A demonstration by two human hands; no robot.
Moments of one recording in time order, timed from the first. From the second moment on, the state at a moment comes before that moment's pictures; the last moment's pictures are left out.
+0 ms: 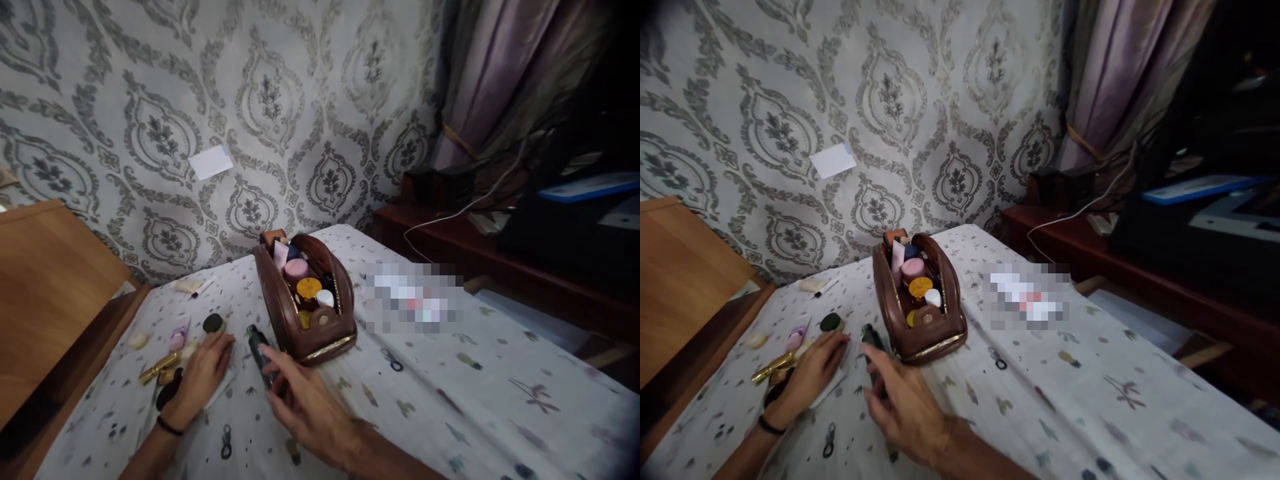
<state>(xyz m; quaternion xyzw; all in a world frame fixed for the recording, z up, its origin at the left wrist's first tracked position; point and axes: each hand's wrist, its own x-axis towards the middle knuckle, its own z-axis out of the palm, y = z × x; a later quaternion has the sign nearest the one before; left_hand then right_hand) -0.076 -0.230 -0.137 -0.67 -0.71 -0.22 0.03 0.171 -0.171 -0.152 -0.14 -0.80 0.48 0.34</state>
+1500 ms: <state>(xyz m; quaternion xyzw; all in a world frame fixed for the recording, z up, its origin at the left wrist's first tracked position) -0.039 -0.246 -0.094 -0.54 -0.67 -0.45 -0.23 0.145 -0.182 -0.158 -0.20 -0.73 0.59 0.29</state>
